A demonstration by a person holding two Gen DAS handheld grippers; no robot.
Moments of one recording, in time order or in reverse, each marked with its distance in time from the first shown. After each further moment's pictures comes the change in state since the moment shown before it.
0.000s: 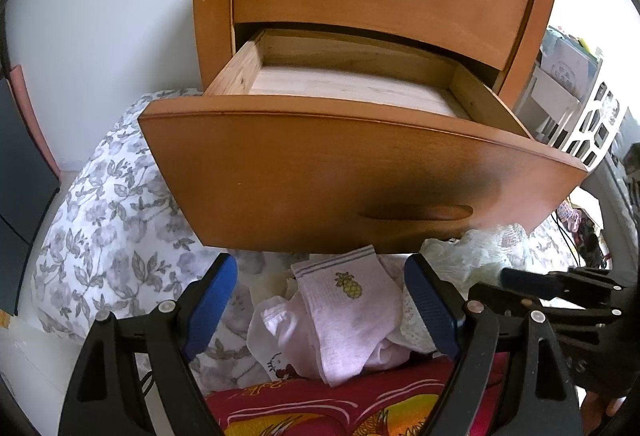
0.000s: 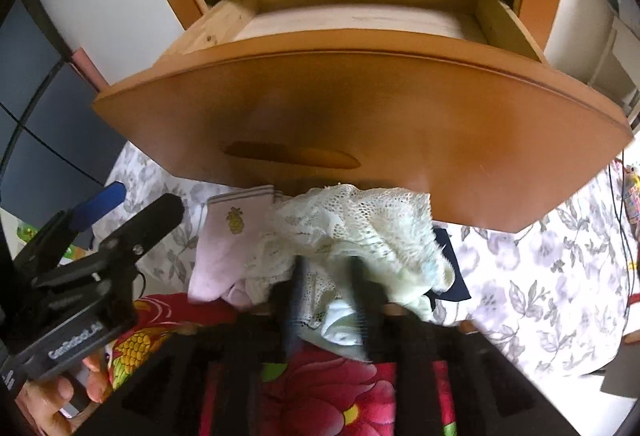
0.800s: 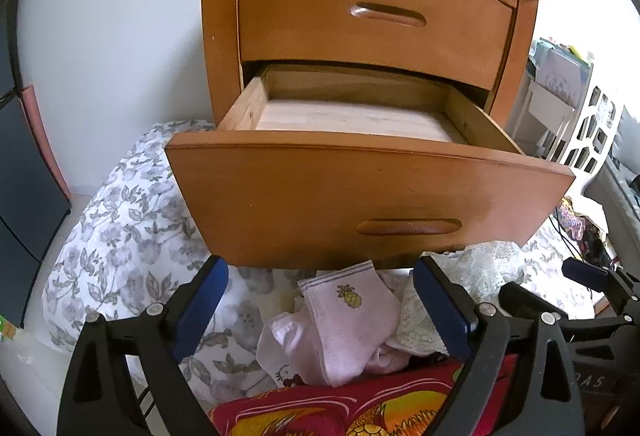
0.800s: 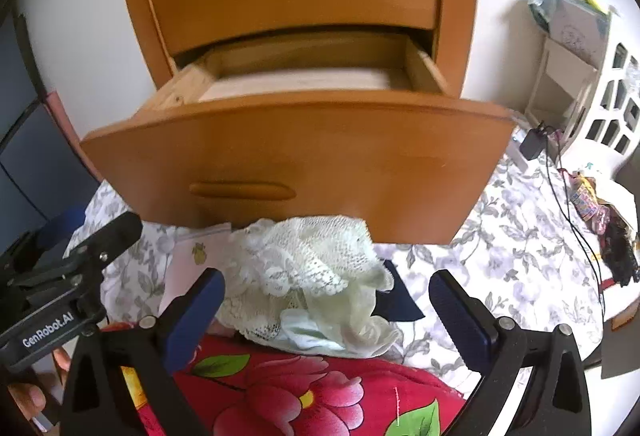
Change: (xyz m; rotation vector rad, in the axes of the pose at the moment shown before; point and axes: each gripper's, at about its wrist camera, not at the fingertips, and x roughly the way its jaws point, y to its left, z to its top) left arm -0.025 -0.004 -0.007 0.021 -0.123 0.037; right arm -0.044 -0.010 -0.032 0.071 -0.266 -0.177
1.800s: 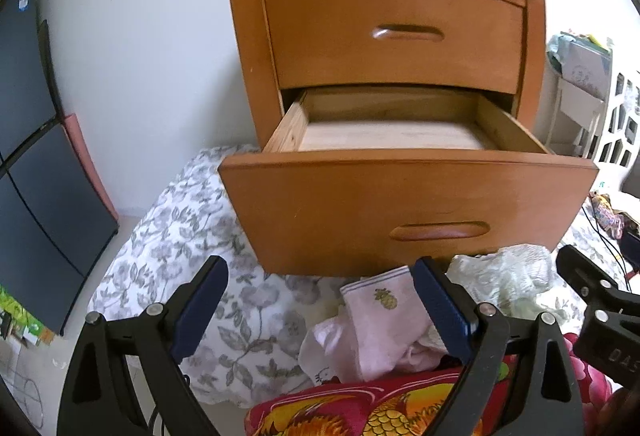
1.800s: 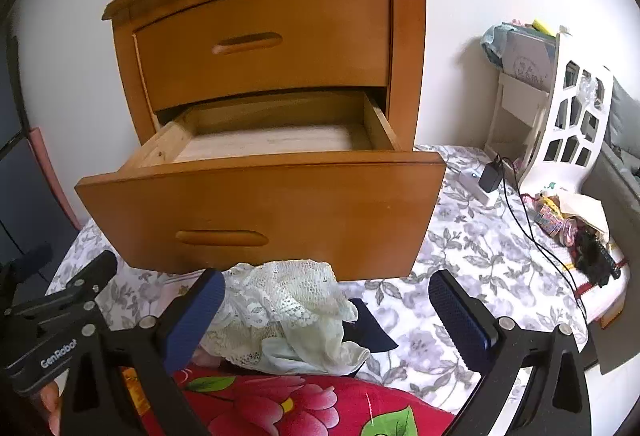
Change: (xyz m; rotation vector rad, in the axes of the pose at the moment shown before) left arm -0.022 -0.017 -0.008 0.052 -0.089 0.189; right arm -0.035 -0.001 -0.007 0.040 -0.203 -0.110
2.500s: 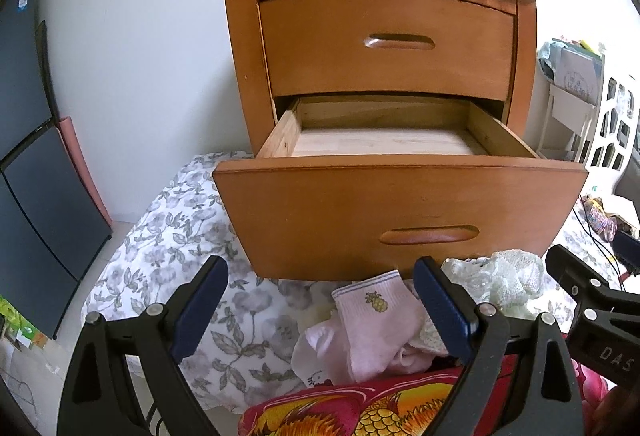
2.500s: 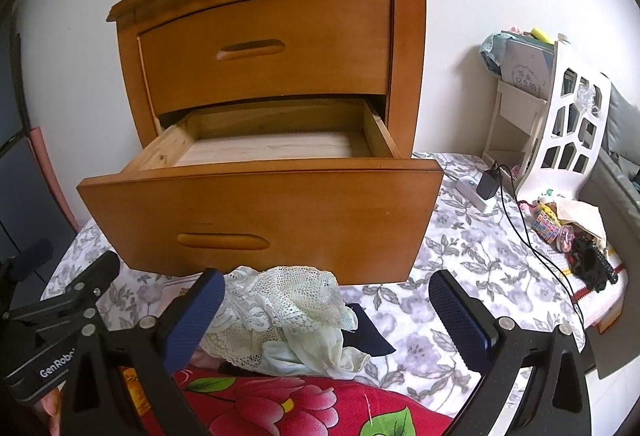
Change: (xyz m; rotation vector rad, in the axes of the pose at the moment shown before) left arm -0.004 0.000 -0.002 -0.014 -0.027 -0.026; right arm -0.003 0.002 0.000 -0.009 -0.021 -0.007
